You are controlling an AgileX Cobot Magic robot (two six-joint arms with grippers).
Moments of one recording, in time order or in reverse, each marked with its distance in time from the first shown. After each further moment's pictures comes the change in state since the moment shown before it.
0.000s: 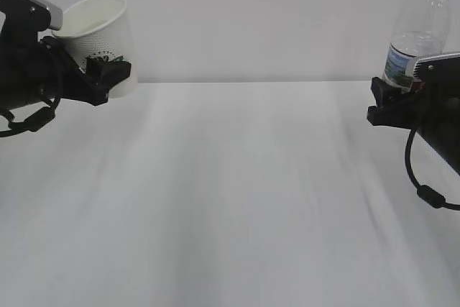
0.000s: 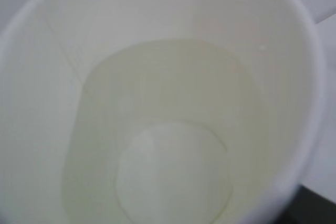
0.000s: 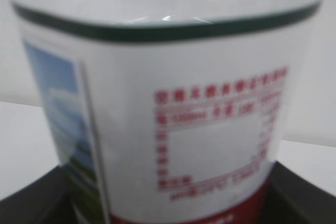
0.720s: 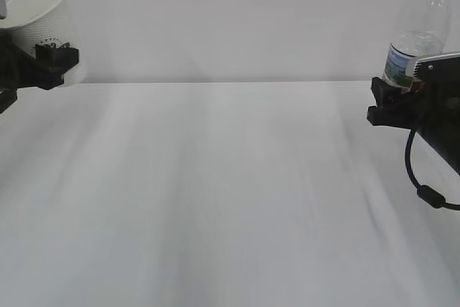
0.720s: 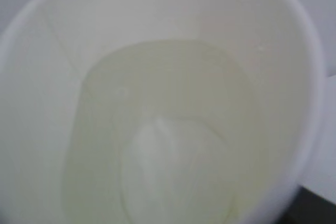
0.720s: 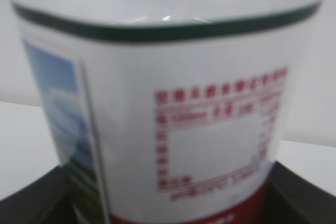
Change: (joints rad) left arm 0.154 0.000 0.000 -0.088 0.001 0.000; right arm 0.000 0.000 0.000 0.000 0.000 0.000
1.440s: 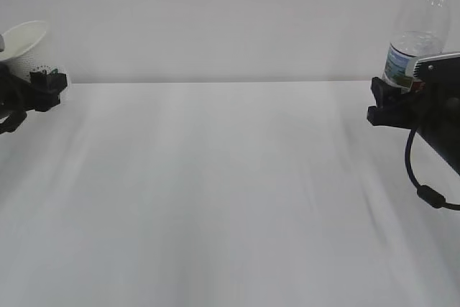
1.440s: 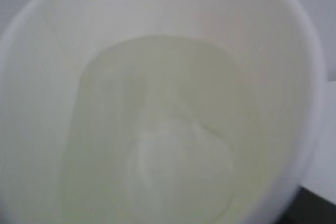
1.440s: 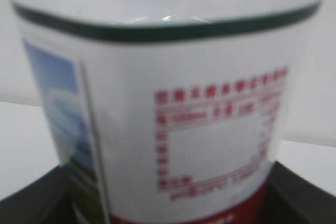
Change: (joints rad) left arm 0.052 0.177 0.000 -0.202 -0.099 0.106; right arm 0.000 0.000 0.000 0.000 0.000 0.000
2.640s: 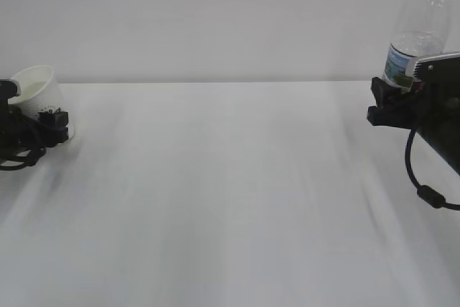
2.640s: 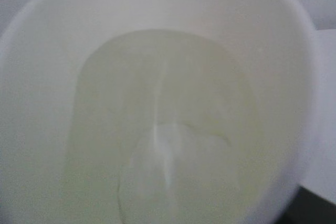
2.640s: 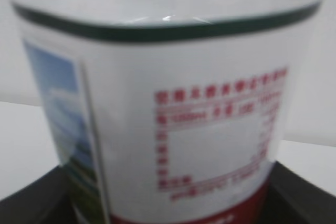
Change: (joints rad) left arm 0.000 0.237 -0.004 -0.189 -0.140 0.151; right arm 0.000 0.000 0.000 0.000 0.000 0.000
